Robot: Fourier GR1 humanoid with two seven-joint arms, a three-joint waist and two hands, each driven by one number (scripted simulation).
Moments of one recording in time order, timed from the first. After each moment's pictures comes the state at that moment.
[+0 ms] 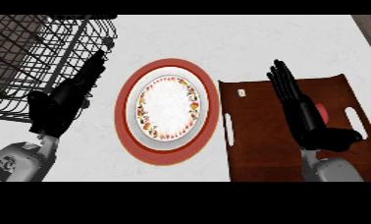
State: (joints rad) left arm -0.24 0.57 -0.35 -1.62 0.29 0.19 0.18; right arm -0.13 -0.32 0.26 -1.53 -0.29 -0.12 -0.19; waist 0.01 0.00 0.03
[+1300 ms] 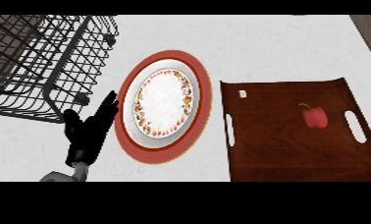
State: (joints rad) left arm -0.04 0.33 -0.33 -1.41 0.38 0.25 0.13; right arm -0.32 -0.88 -0.17 -0.77 -0.16 0.35 -0.81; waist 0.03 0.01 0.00
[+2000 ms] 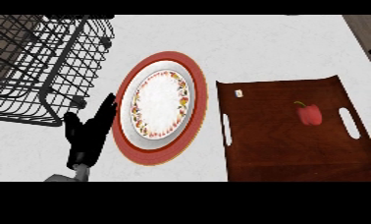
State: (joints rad) left arm -0.02 0.29 -0.29 -1.40 0.34 0.24 0.12; right arm -0.29 -0.89 0.02 -1.00 0.13 0.28 -0.66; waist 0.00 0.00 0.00
